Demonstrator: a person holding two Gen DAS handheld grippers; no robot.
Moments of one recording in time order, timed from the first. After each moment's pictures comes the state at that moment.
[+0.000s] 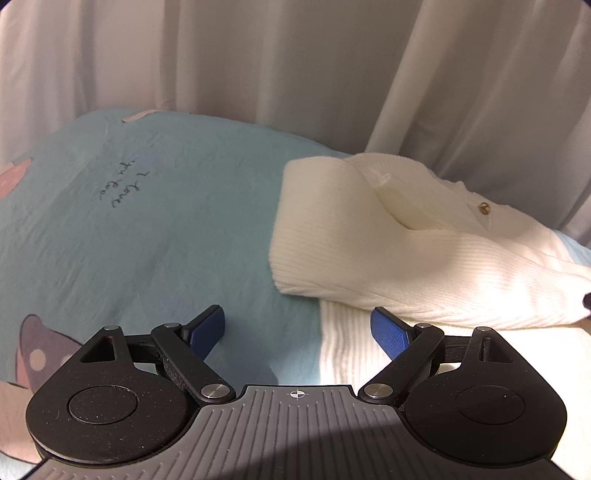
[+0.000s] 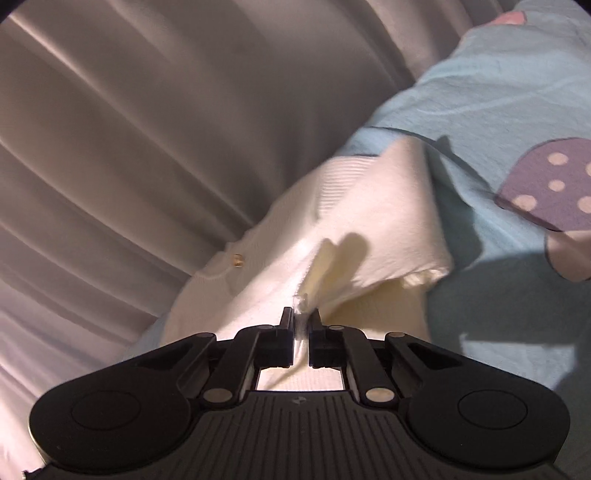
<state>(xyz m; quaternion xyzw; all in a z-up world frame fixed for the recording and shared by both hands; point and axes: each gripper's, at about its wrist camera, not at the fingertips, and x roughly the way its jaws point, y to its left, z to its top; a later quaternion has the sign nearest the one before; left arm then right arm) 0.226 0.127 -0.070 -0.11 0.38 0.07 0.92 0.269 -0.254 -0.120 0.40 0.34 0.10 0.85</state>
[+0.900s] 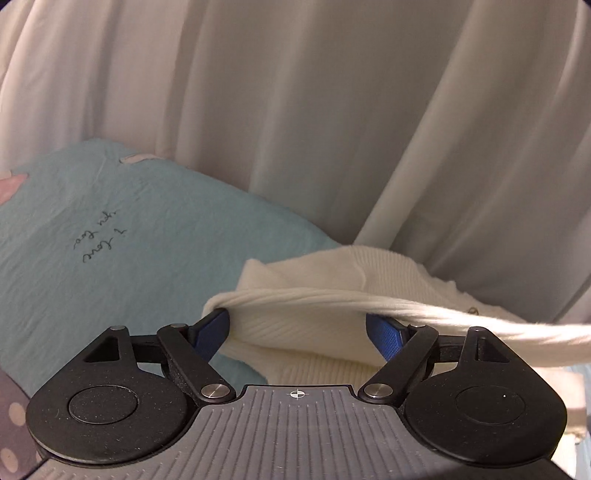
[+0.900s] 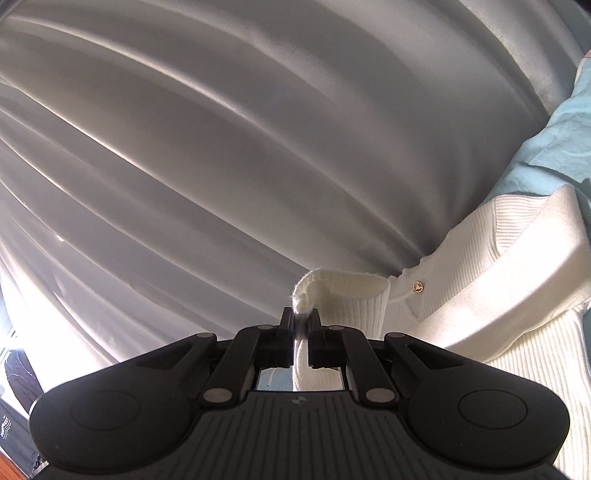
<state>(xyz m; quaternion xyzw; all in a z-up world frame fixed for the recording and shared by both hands) 0.272 0.119 -0.047 -0.17 0.27 0.12 0.94 0.258 -0.238 -0.043 0.46 0.24 0.26 0.82</state>
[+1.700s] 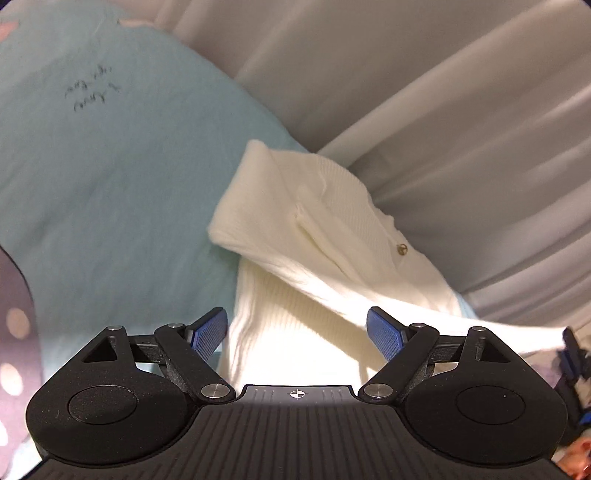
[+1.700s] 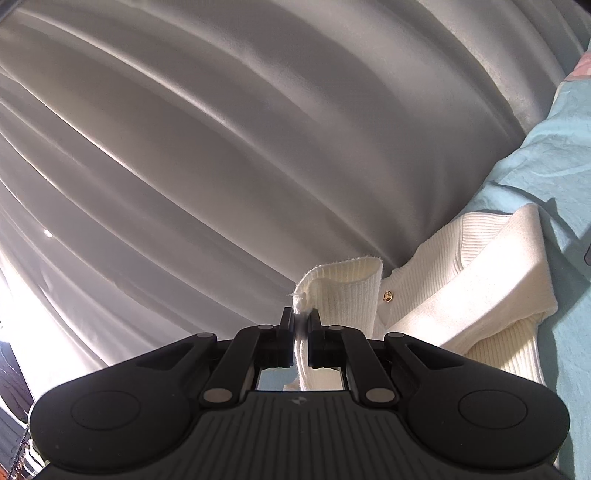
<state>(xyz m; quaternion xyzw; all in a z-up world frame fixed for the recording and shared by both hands) 0.231 0.154 -0.065 -0.37 0.38 -0.01 0.85 0.239 -0.253 -0.053 0.44 0.23 0.23 0.84</state>
